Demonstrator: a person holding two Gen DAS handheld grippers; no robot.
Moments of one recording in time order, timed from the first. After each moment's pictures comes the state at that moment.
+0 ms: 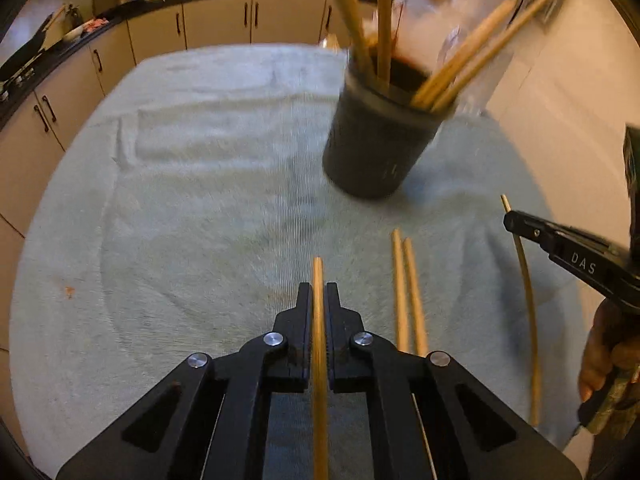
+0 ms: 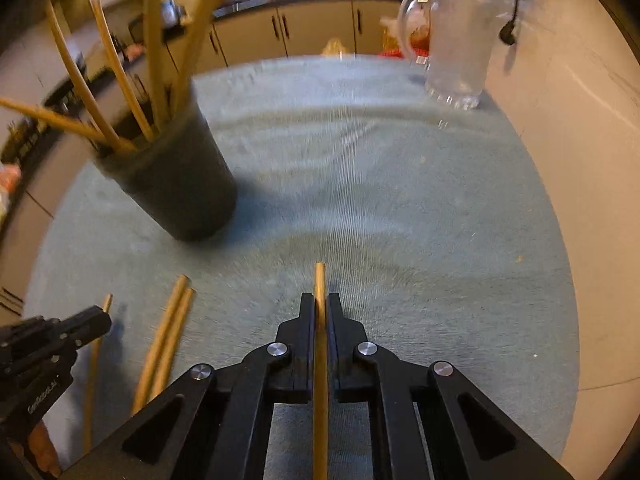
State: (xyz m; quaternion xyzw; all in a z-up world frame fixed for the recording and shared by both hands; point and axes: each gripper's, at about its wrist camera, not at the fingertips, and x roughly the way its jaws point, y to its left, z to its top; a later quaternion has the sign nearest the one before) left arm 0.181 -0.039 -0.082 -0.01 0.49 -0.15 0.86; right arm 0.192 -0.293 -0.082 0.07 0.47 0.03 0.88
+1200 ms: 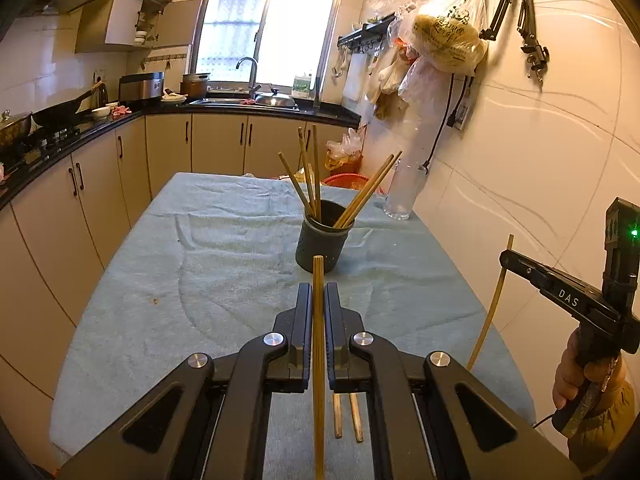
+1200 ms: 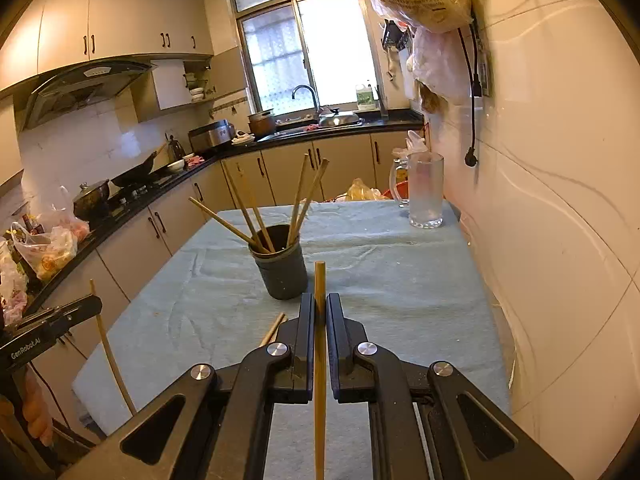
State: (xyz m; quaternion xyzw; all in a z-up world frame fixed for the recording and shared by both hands) left arm 0.018 0.009 0.043 -0.05 0.29 -0.17 0.94; right arm 0.016 -0.298 0.042 0.08 0.27 0.07 0.96
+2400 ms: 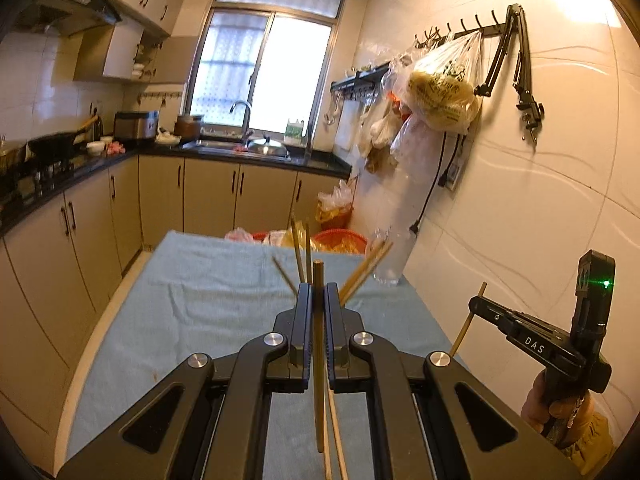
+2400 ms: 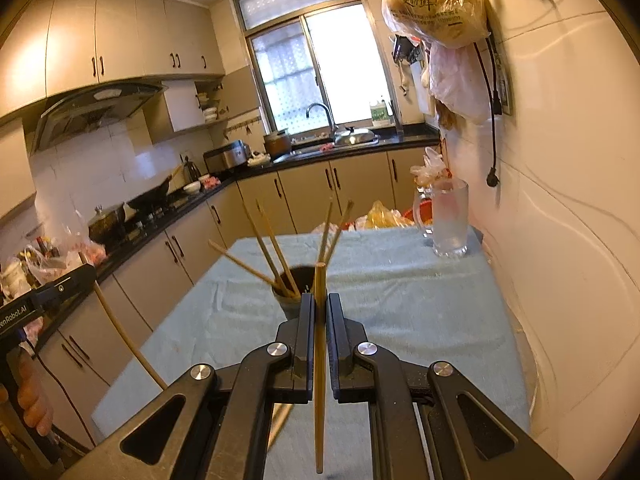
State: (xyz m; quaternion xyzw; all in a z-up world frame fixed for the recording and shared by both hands) left arm 0.056 0.011 0.116 -0.07 0.21 -0.19 0.96; right arm 0.058 -0.296 0.074 0.11 0.23 0.10 0.96
